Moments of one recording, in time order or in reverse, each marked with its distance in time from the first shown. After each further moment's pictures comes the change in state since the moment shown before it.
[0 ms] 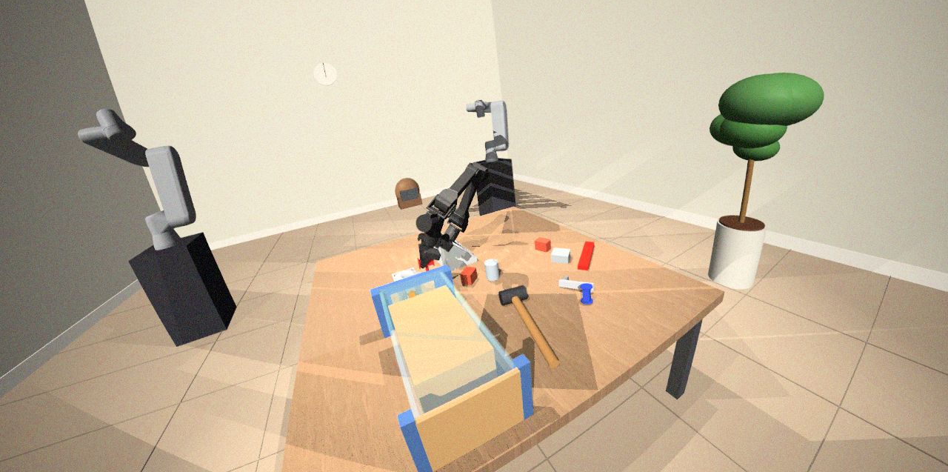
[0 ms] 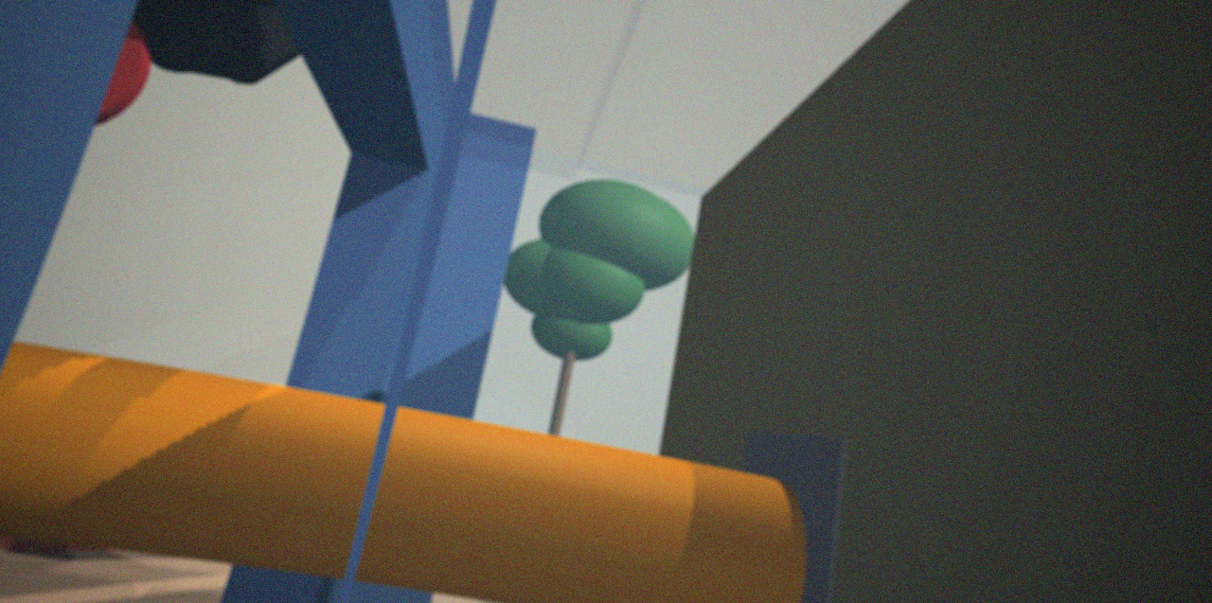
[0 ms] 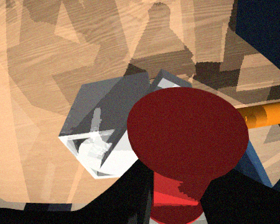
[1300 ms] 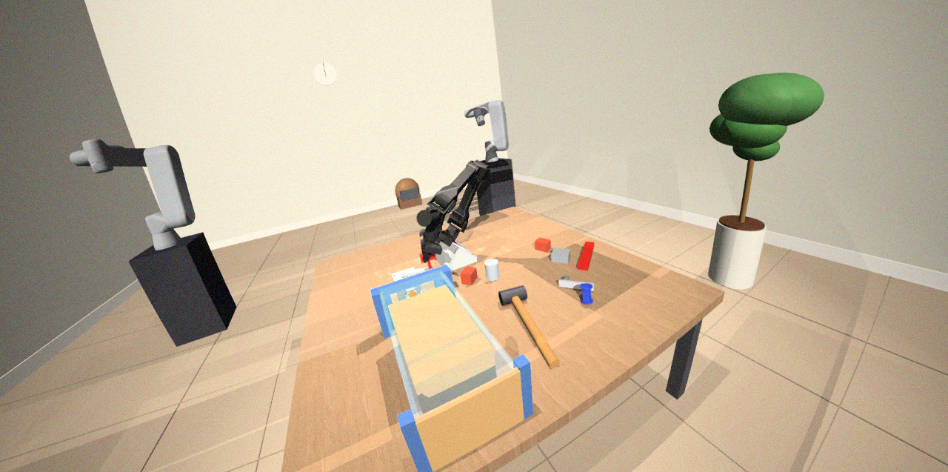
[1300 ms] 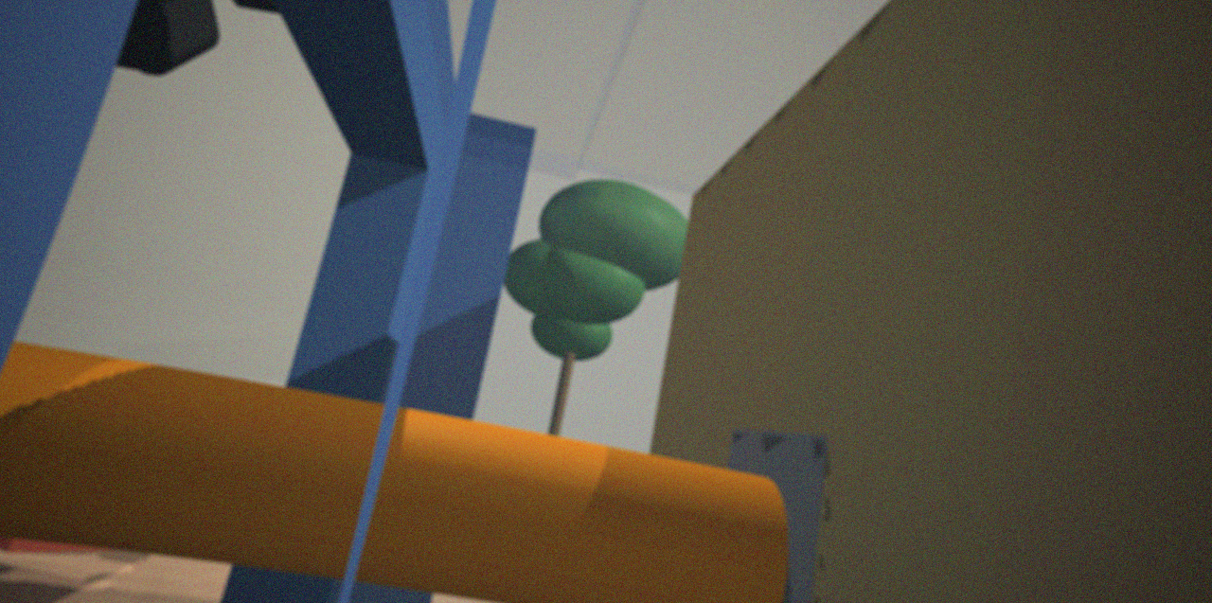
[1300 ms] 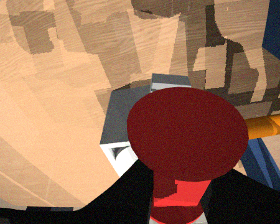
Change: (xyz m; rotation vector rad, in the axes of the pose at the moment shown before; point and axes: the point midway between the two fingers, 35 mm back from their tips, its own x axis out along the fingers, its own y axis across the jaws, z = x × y) arm -0.005 0.040 0.010 -0.006 -0.014 -0.003
